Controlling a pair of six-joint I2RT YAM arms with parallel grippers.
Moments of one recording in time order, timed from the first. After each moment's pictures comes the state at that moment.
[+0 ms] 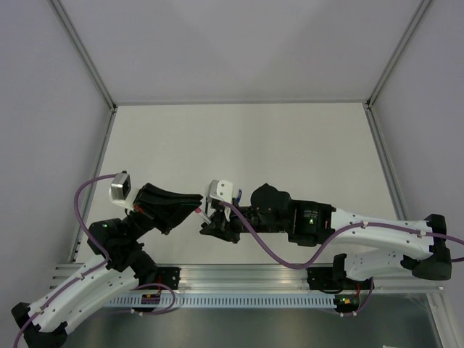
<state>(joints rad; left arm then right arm) -0.80 0.42 0.43 0.72 0.37 -0.83 1.34 1.22 1.16 -0.17 -0.12 0.09</state>
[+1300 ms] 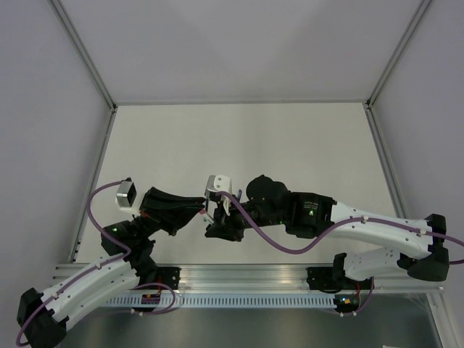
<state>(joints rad) -0.78 0.55 0.27 1.16 0.41 -0.81 1.28 1.25 1.25 -0.35 -0.23 0.17</state>
